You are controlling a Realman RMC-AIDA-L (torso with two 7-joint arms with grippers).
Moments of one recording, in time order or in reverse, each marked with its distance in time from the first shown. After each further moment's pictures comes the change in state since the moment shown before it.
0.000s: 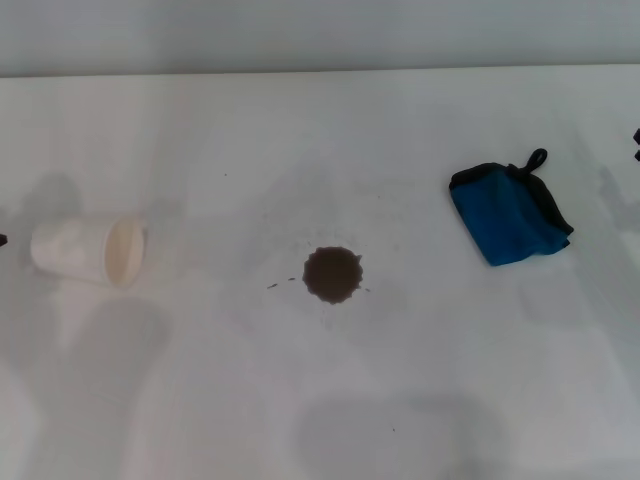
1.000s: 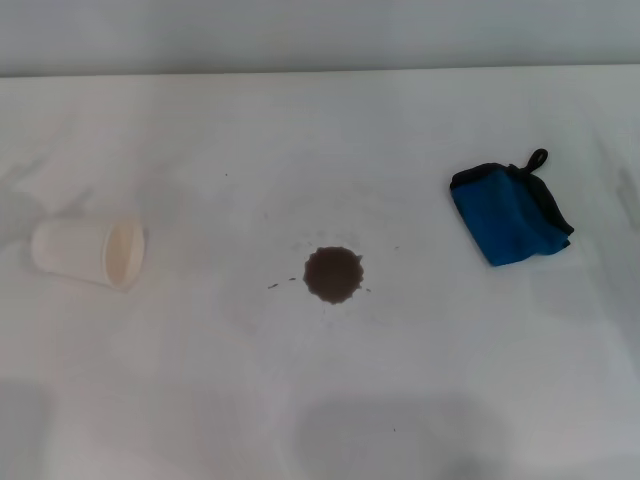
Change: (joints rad) left arm 0.466 0.060 -0.004 0.312 -1.006 -0.037 -0.309; right arm 0.004 -0.003 0.017 -0.011 0.009 -0.096 -0.018
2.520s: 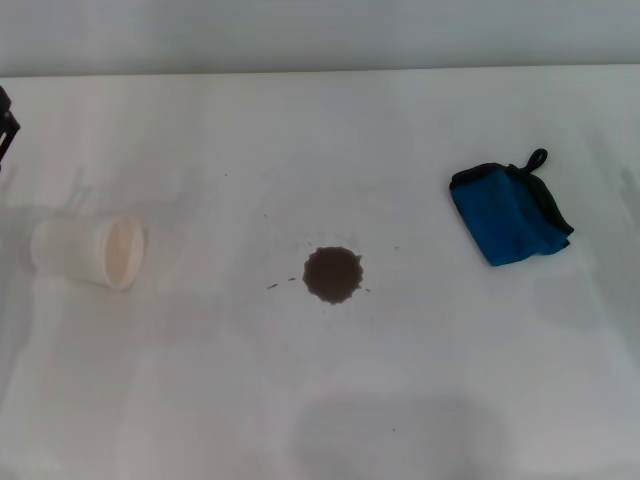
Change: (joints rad) left arm 0.270 -0.062 -0.007 1.000 -0.827 -0.446 1.013; right arm -0.018 -0.002 0.000 -0.009 0.000 0.062 0.002
